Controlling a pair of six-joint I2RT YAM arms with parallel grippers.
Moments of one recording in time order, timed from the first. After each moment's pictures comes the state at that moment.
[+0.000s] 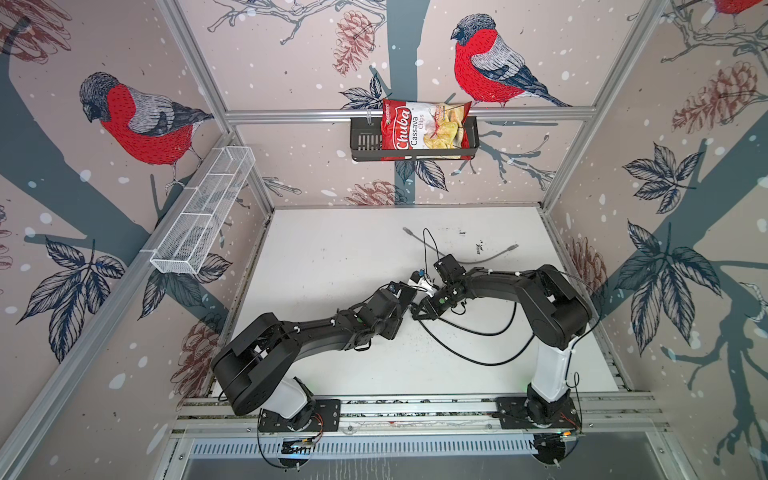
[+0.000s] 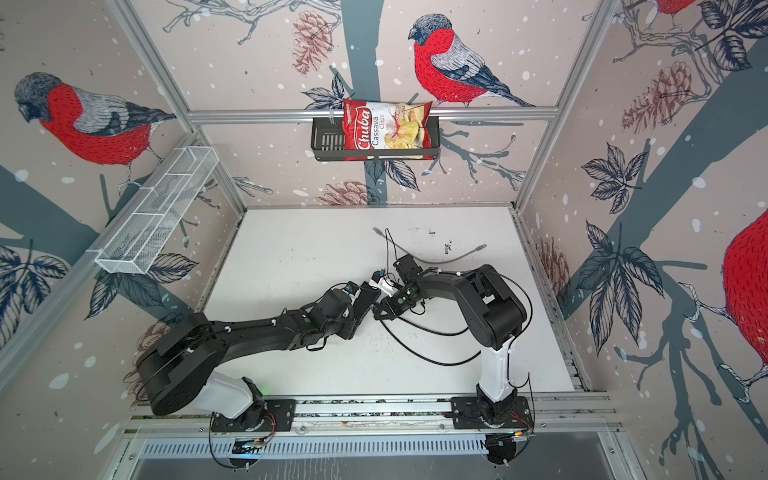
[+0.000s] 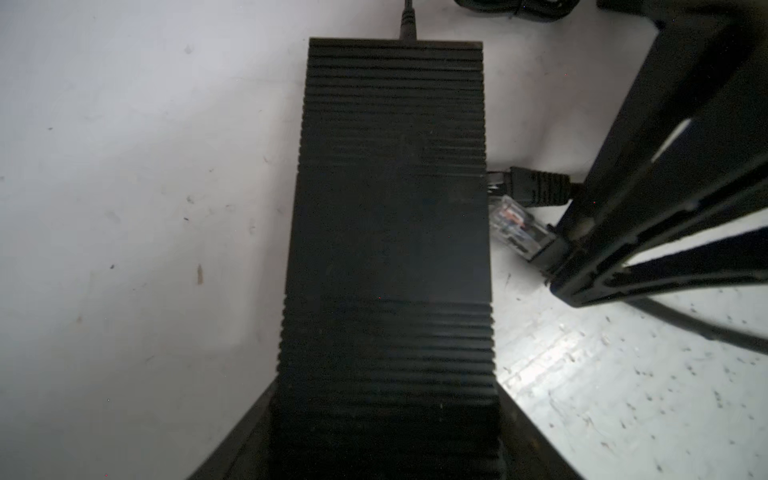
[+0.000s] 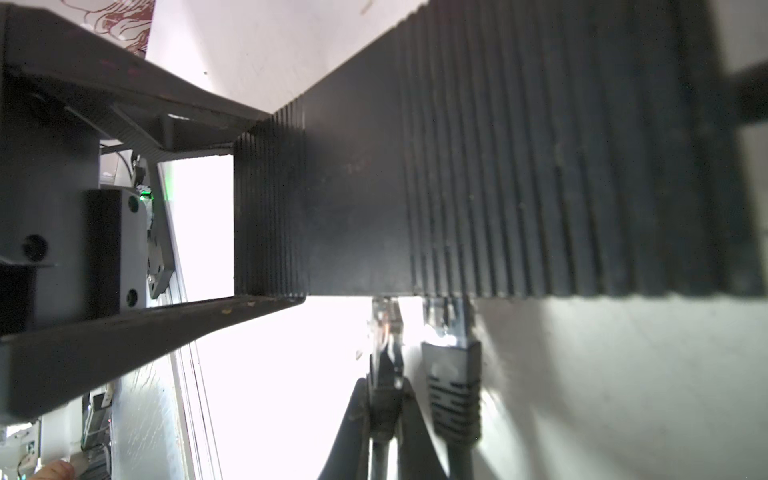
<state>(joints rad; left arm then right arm) -0.82 1.47 0.62 -0.07 -0.13 -0.24 0.63 1.91 1.04 -0.34 -0.78 -0.10</state>
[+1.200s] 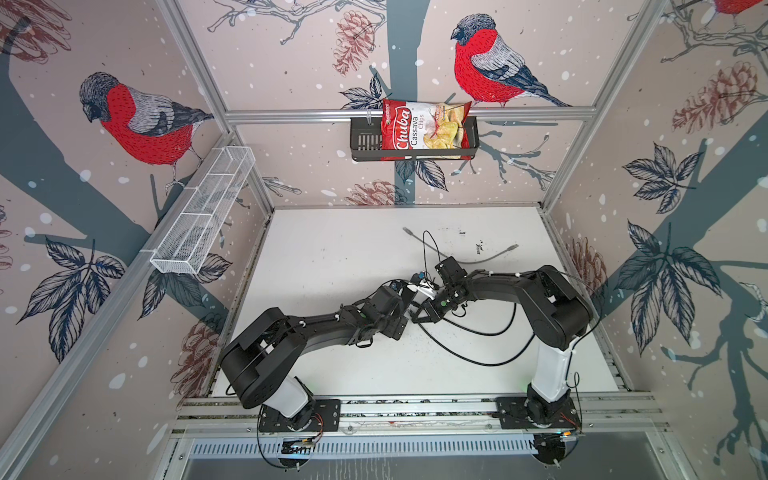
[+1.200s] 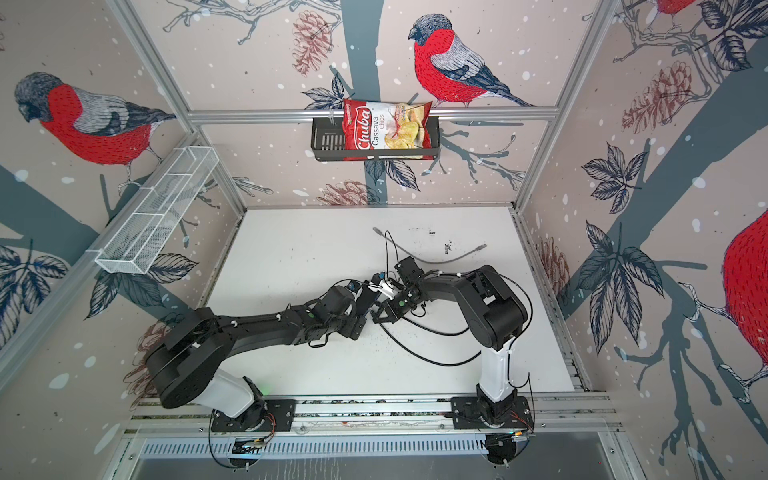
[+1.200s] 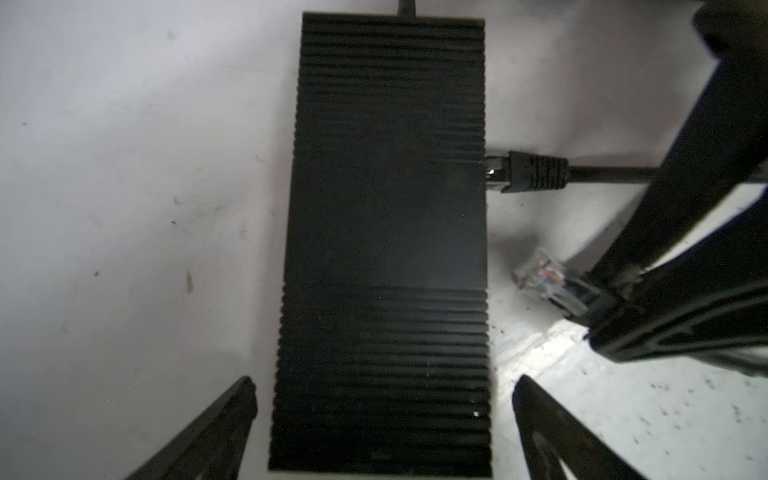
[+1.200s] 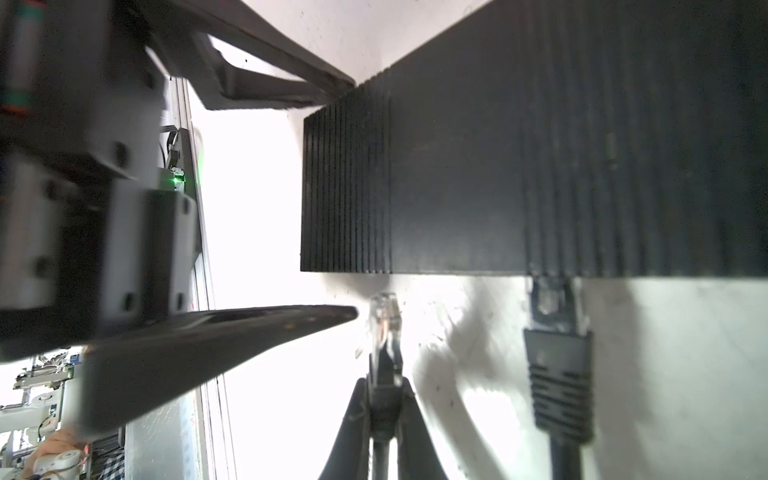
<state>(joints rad) -0.80 1.51 0.67 -0.12 -0.13 -0.24 0.62 1.91 1.00 -0.32 -0.85 -0.14</state>
